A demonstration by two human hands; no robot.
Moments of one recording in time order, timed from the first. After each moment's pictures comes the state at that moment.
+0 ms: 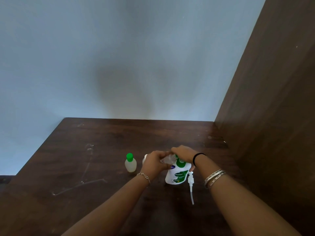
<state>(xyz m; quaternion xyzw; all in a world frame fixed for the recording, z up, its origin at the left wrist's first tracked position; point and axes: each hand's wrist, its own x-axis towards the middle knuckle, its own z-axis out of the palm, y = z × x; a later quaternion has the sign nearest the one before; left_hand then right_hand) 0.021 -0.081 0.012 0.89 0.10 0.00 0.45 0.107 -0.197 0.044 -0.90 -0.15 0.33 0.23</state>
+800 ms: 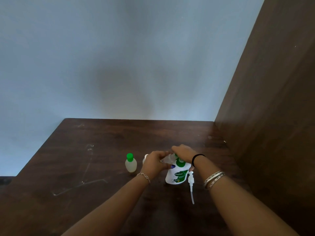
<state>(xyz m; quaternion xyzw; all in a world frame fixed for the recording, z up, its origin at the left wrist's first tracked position) 0.021 -0.082 0.011 0.88 0.11 0.00 0.46 0.101 -0.198 0.046 -0.91 -0.12 0.31 0.25</state>
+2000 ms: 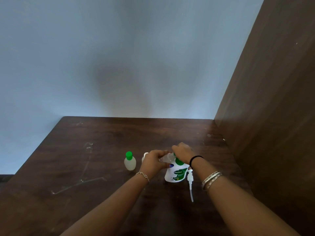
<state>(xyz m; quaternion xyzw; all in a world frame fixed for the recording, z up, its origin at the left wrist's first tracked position) 0.018 -0.082 0.010 0.88 0.12 0.00 0.47 0.107 -0.193 0.023 -0.93 -0.10 0.23 0.25</state>
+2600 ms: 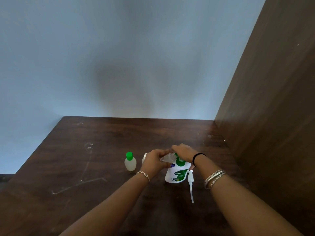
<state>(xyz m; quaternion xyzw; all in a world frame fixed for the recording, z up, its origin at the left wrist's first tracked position) 0.021 -0.082 0.012 0.87 0.11 0.00 0.47 0.113 -0.195 0.027 -0.92 -0.13 0.29 0.24</state>
